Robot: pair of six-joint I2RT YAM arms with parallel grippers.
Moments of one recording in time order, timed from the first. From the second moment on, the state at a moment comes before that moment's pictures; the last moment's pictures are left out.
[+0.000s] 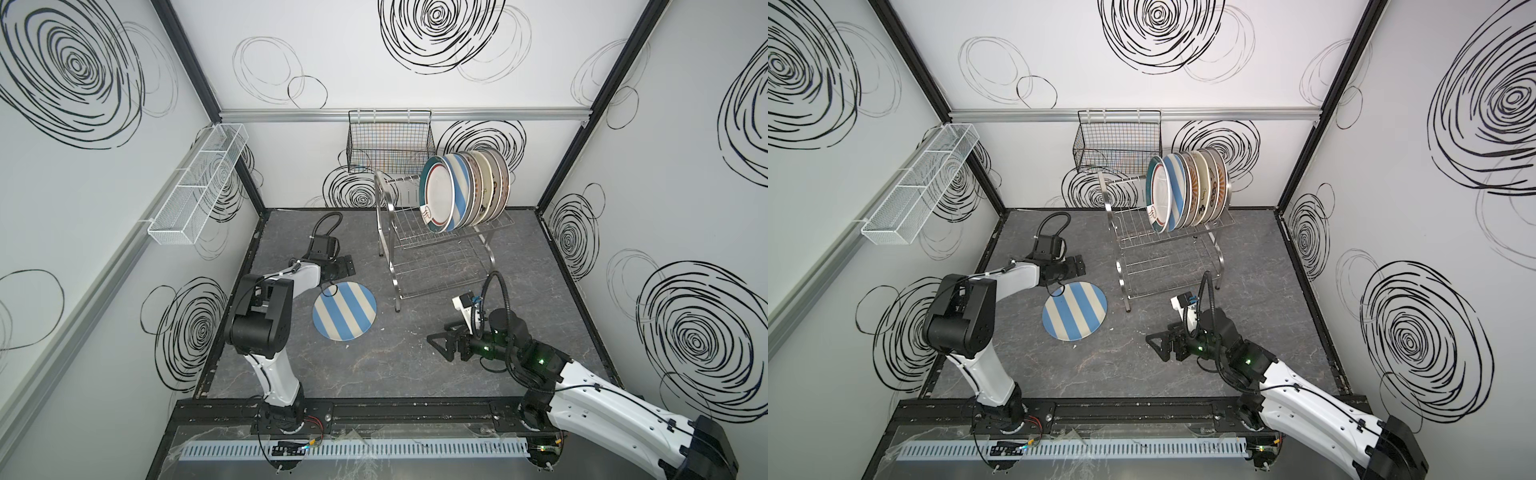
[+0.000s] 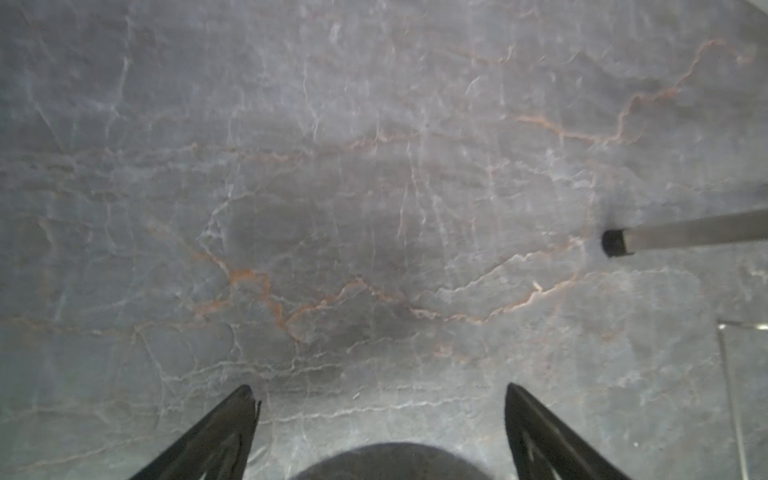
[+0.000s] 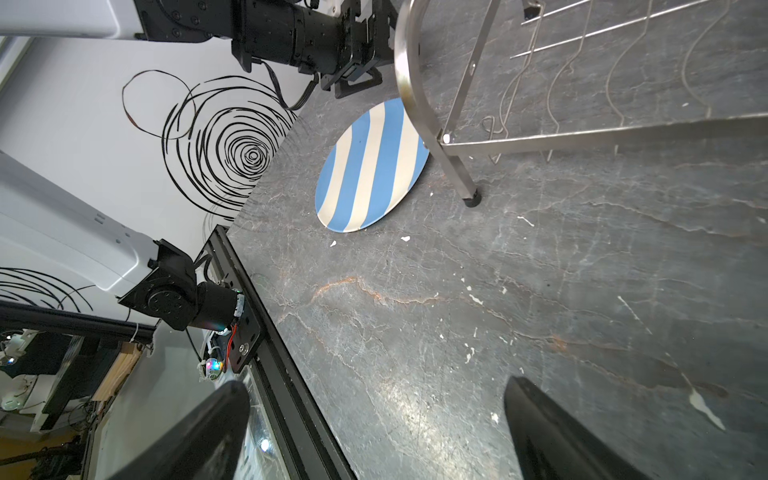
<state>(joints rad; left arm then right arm) -0.13 1.81 1.01 -0.16 0.06 -0.40 0.78 0.73 0.35 -0.10 -0.31 0.58</state>
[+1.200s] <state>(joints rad) -0.33 1.31 0.40 0.10 0.30 -0.59 0.79 1.39 0.29 0.44 -0.44 0.97</state>
